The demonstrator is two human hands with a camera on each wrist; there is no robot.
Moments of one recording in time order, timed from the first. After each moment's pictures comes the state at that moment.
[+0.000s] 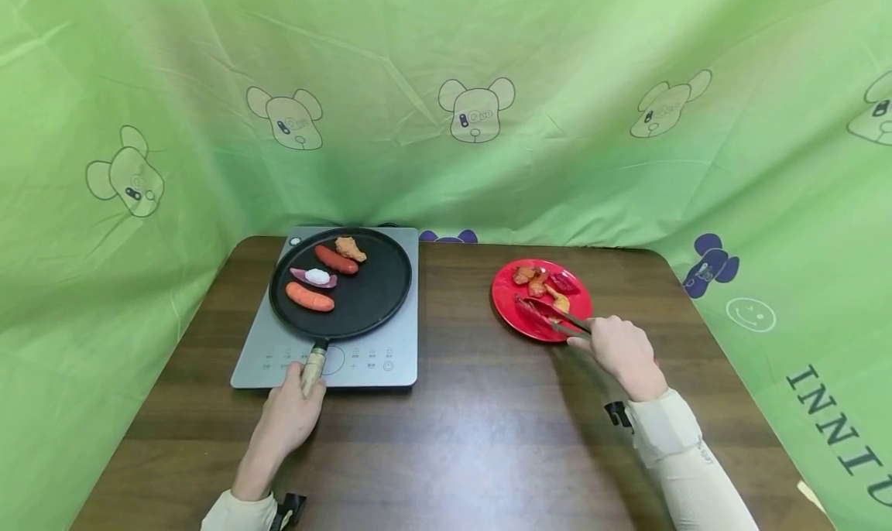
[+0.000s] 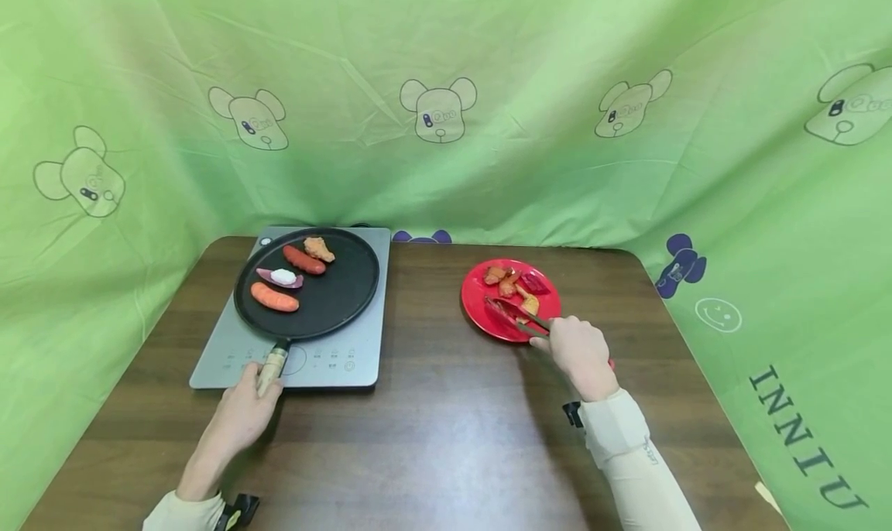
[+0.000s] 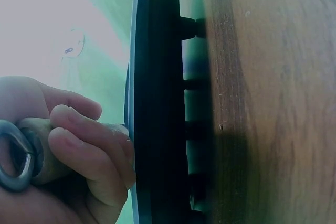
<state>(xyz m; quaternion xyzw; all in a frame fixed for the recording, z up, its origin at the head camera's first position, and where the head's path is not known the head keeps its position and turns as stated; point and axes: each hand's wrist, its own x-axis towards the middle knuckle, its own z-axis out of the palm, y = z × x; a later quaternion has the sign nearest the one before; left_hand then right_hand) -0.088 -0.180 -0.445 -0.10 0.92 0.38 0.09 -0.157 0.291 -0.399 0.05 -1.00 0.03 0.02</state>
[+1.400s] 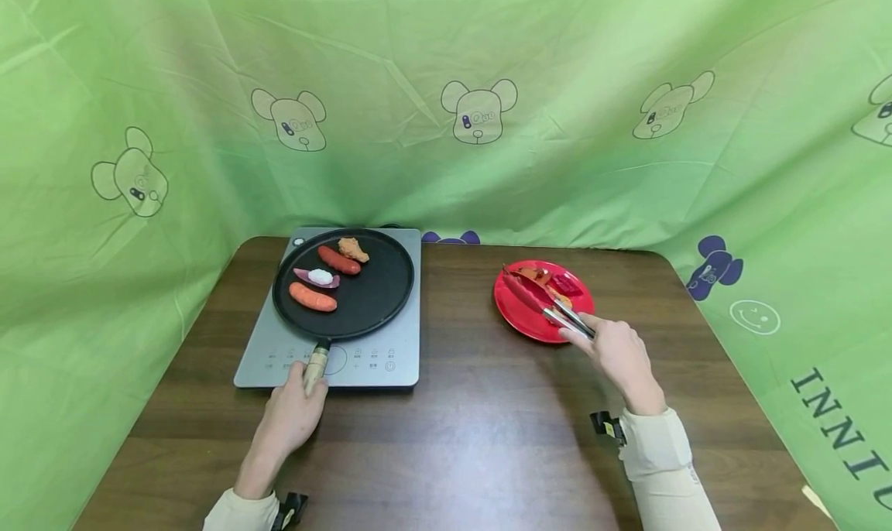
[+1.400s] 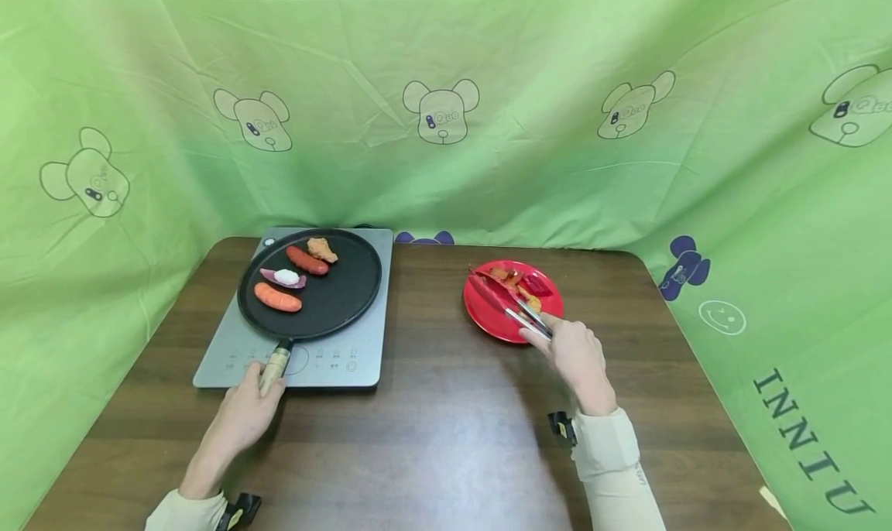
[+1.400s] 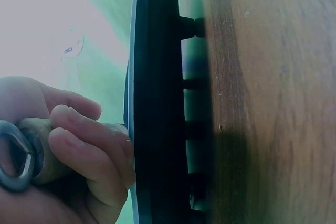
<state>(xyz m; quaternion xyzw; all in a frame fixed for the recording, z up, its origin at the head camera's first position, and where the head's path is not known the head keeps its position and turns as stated) -0.088 -0.181 -0.448 -0.10 0.92 0.37 0.08 -0.149 0.286 -0.408 0.07 -0.98 0.17 0.10</state>
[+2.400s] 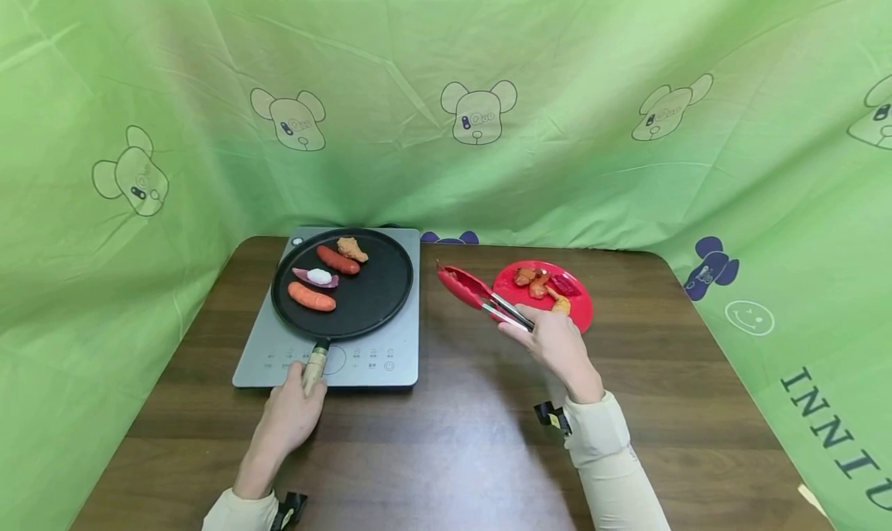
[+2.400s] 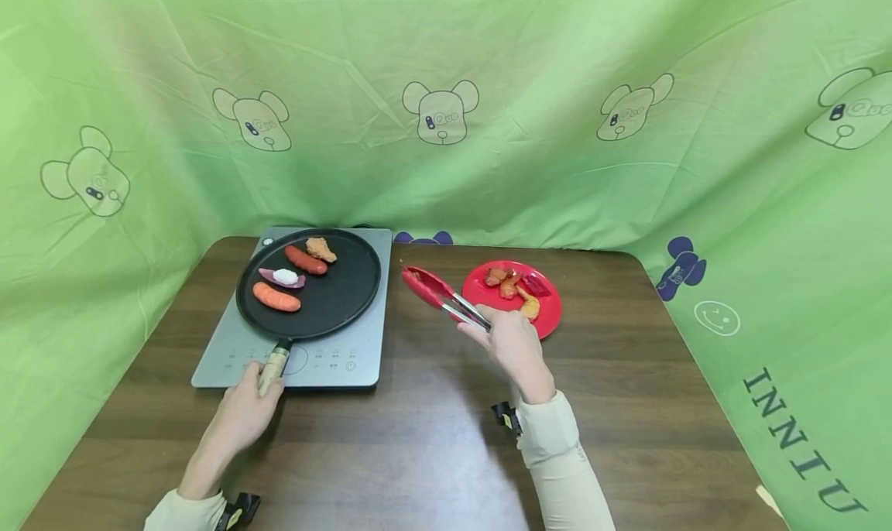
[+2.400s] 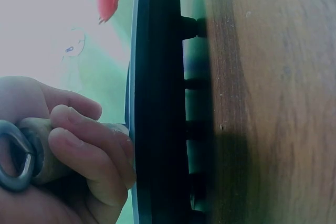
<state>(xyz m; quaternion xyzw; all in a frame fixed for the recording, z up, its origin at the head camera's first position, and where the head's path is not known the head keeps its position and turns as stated) -0.087 -0.180 -0.442 -0.10 0.92 0.38 0.08 -0.164 0.206 -0.399 0.14 -0.96 0.22 0.10</state>
